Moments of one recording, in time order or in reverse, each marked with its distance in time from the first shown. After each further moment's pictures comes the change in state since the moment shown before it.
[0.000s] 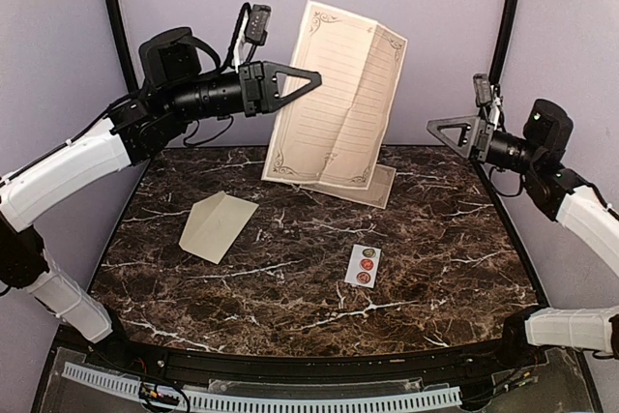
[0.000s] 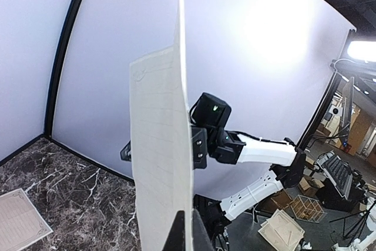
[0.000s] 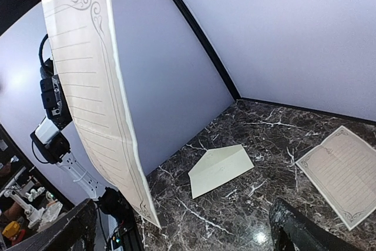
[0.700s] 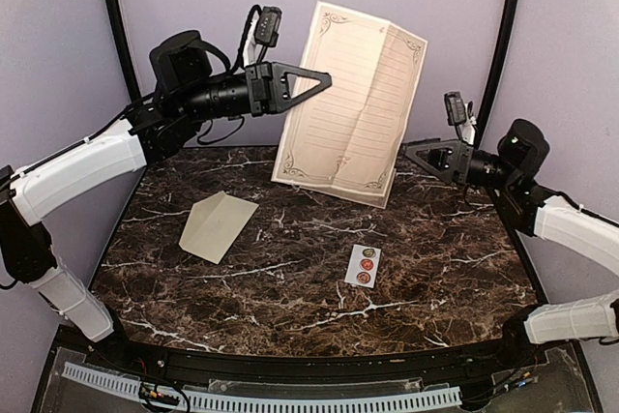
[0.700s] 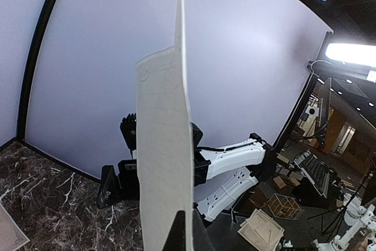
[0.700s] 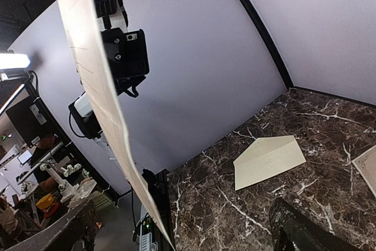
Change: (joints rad) left arm 0.002 0.064 -0.002 0.150 0.106 -0.106; right arm 0.156 0.080 -0.168 0.388 -0.063 0.140
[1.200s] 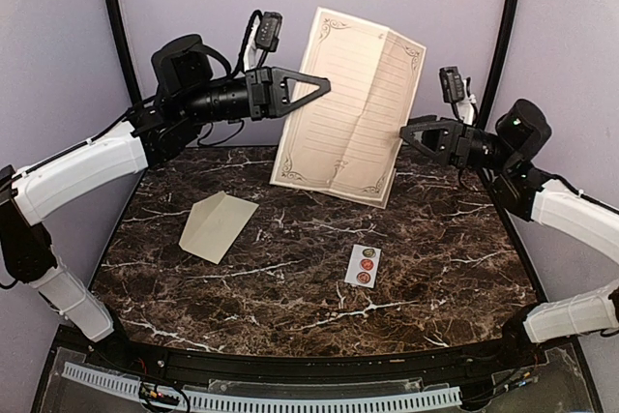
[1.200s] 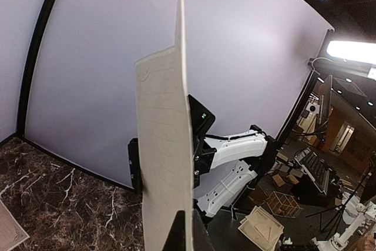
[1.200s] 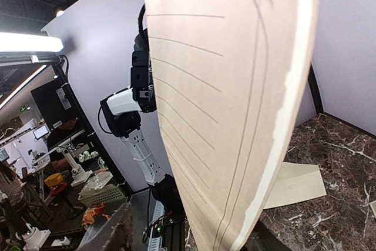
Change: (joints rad) left arm 0.013 0.000 -0.024 0.014 0.023 -0.002; right arm 0.072 0.069 0.140 0.068 -0.058 0.020
